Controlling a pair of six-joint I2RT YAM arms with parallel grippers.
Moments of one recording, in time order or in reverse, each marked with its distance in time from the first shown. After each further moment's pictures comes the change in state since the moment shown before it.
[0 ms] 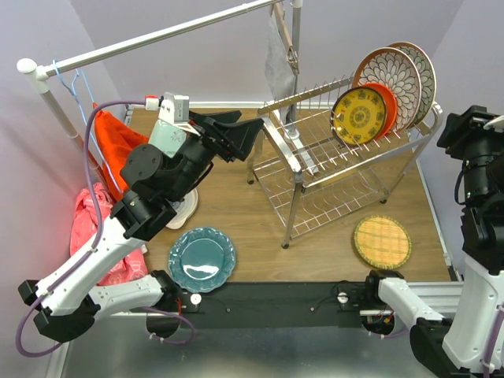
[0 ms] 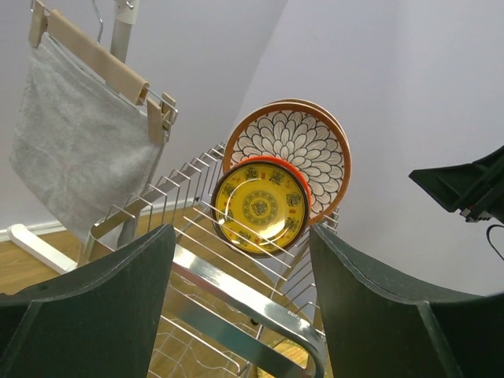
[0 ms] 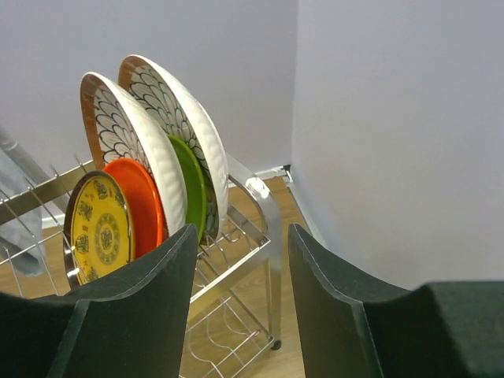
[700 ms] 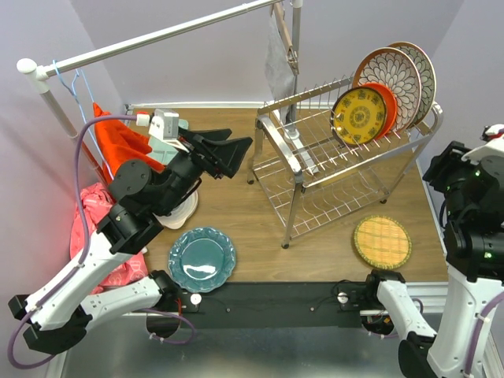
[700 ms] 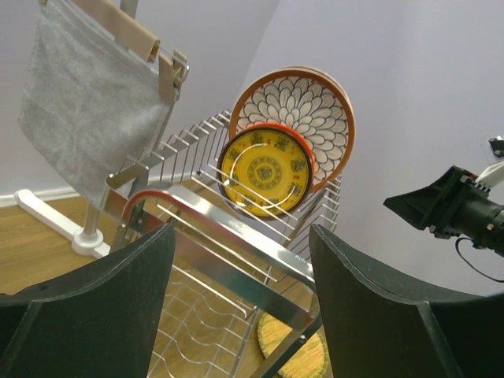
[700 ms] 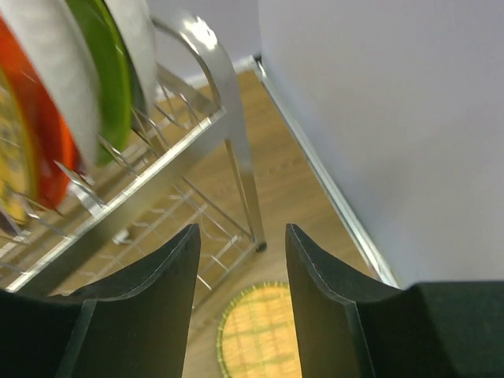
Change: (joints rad) left arm 0.000 -0.124 -0.085 -0.092 0.020 -0.024; right arm -0.110 -0.145 -0.236 -0.138 -0.004 0.095
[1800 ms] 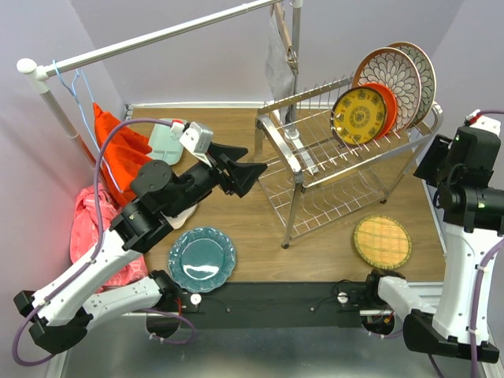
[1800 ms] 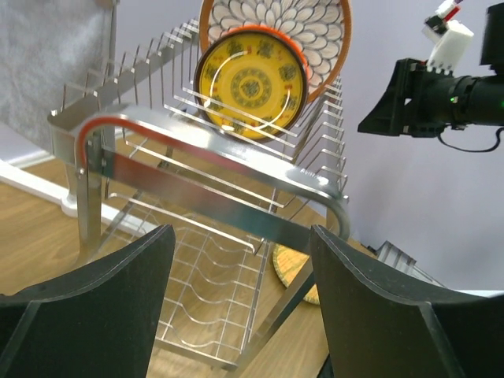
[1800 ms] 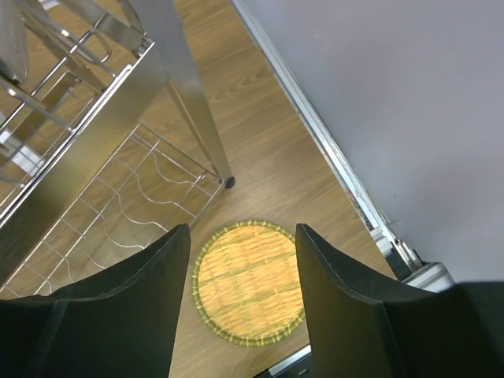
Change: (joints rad) left arm 0.007 0.003 -0.121 -0.032 0.201 0.096; right arm -0.015 0.175 -0.005 -0.199 0.089 0.071
